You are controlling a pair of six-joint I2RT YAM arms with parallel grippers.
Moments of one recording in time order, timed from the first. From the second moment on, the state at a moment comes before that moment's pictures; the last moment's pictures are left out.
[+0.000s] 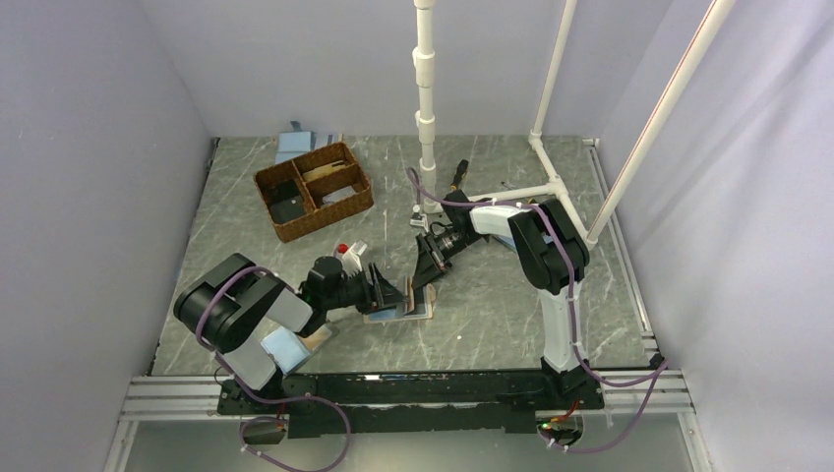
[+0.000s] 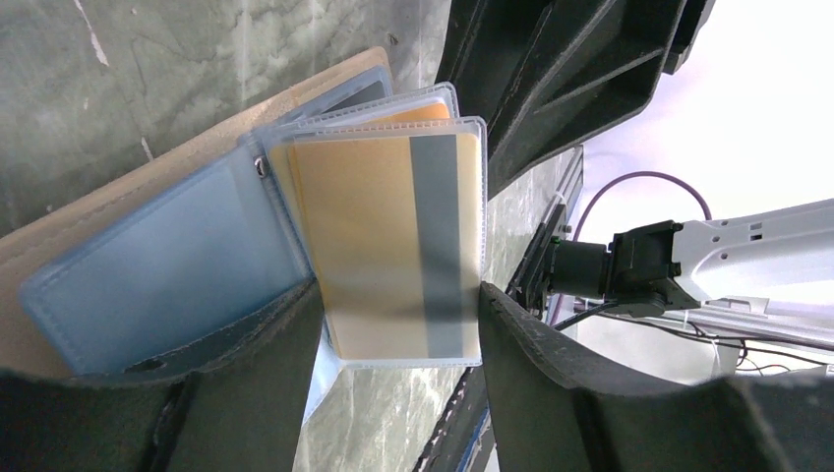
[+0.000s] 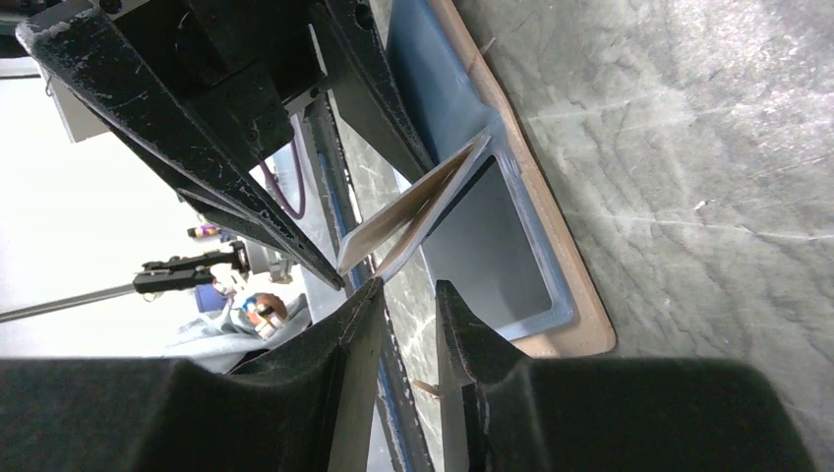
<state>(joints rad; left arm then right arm) -0.58 1.66 0.28 0.95 0.55 -1.00 0.48 2.13 1.31 -0.61 -1.16 -0.04</state>
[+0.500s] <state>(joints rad) -0.57 1.64 0.26 0.94 0.55 -1.01 0.48 2.10 1.31 -0.62 -1.08 -0.09</state>
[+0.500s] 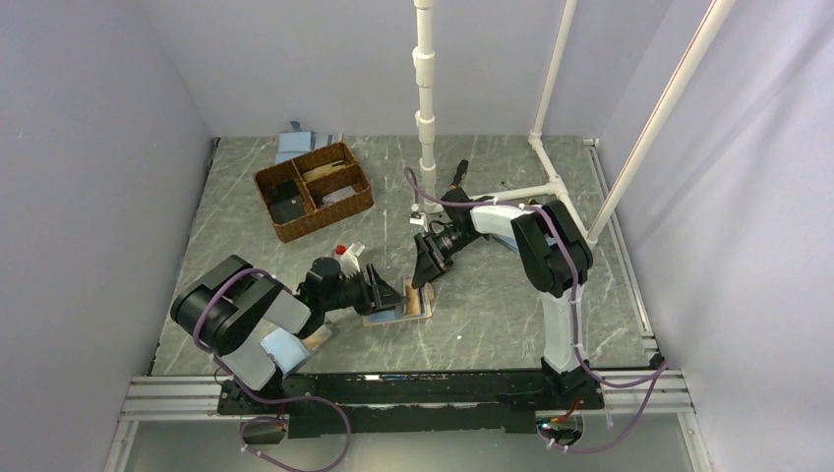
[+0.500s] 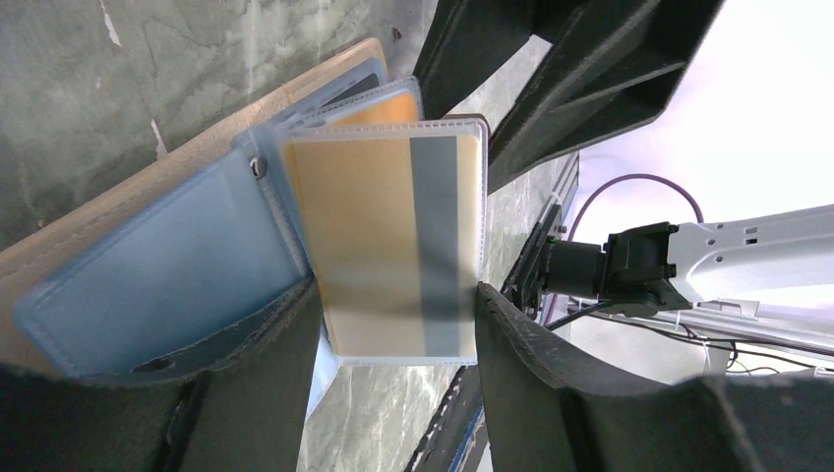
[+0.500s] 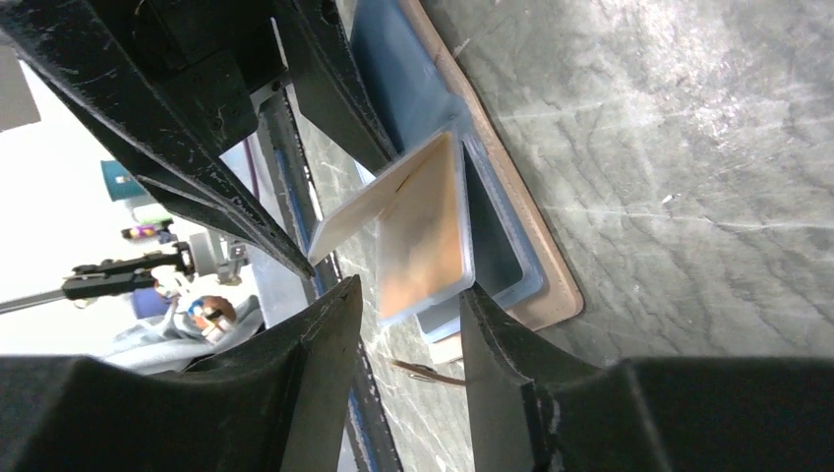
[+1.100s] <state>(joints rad) -0.57 1.64 0.26 0.94 0.55 -1.01 0.52 2.00 1.31 -0.60 -0.94 -0.13</state>
